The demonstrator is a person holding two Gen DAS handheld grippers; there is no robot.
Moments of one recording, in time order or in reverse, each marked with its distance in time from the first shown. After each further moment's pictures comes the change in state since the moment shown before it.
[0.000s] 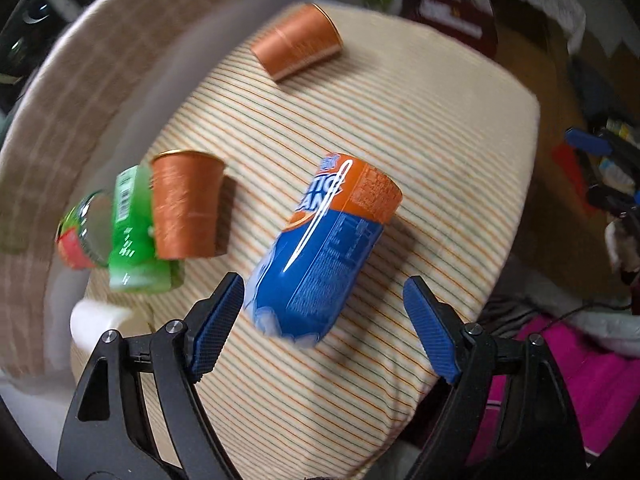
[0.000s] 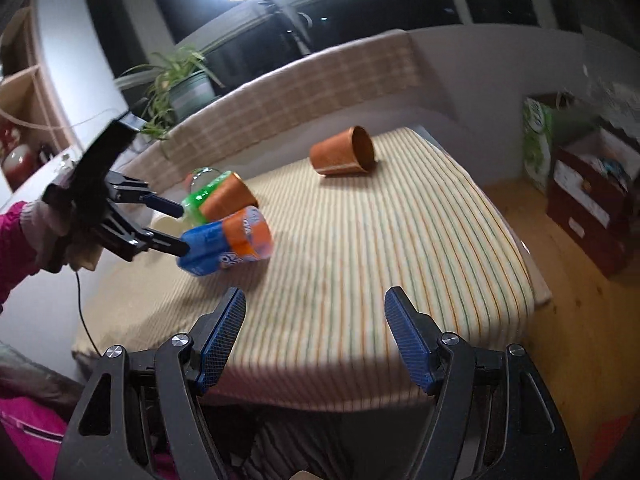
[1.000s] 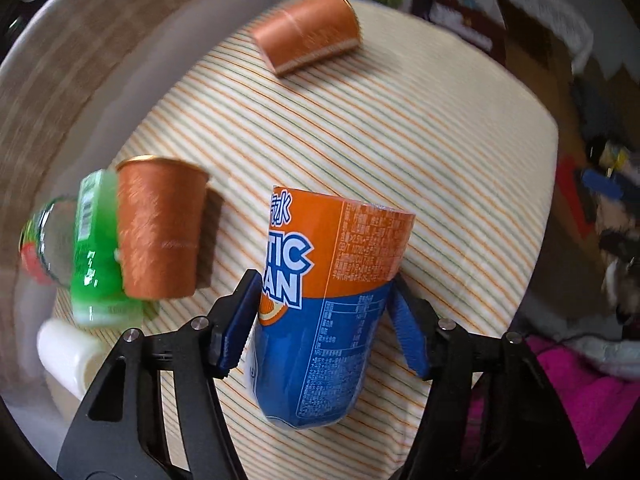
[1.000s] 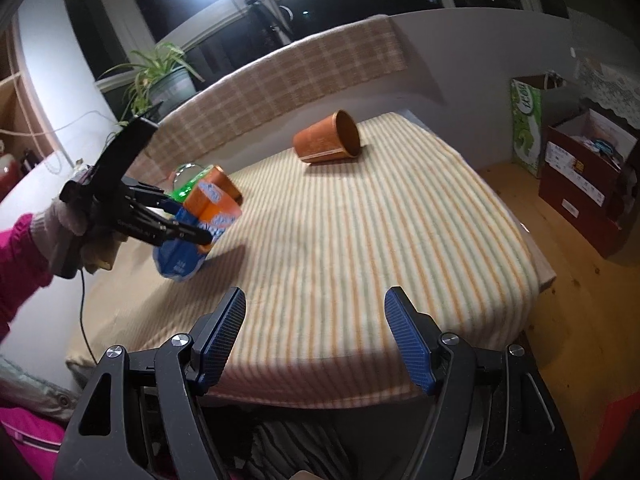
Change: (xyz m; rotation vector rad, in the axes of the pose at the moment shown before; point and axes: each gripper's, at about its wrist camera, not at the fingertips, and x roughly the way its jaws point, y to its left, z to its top) left arm 0.029 0.043 -0.003 -0.097 -0.059 -0.085; right arm 0.017 0.004 -0.001 0.021 0.032 -0.038
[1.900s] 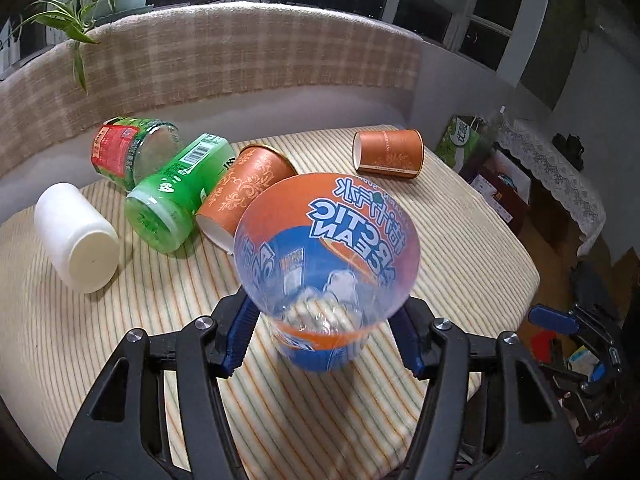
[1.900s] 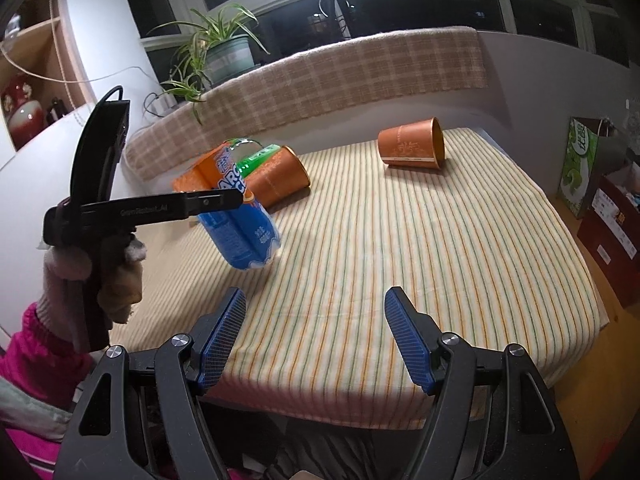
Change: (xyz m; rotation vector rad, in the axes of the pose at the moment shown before) left arm -0.036 0.014 -0.071 -0.453 -0.485 -0.002; right arm 0.028 0.078 0.006 -0.149 0.031 0.047
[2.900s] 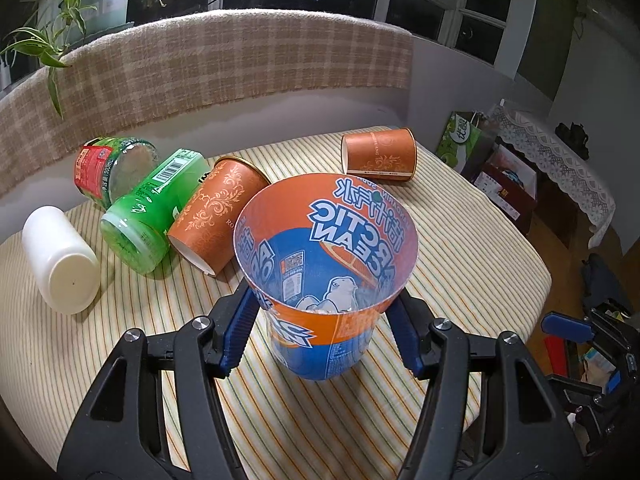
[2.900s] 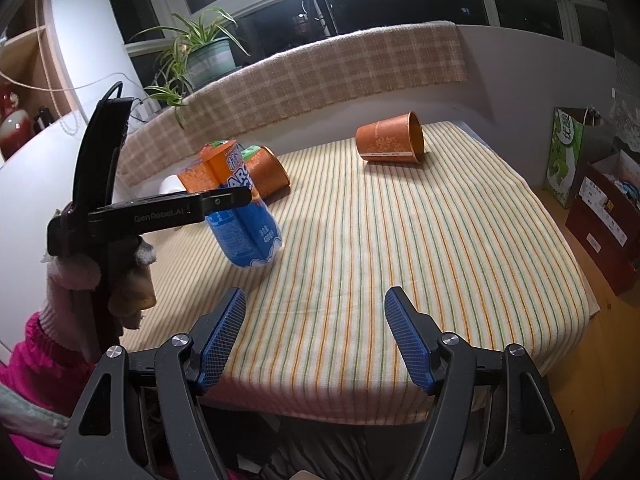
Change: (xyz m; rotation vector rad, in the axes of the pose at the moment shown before) left arm 0.023 -0.025 0.003 0.057 -0.028 0.034; right arm -0.001 -0.009 -0.002 0.033 0.001 -0.037
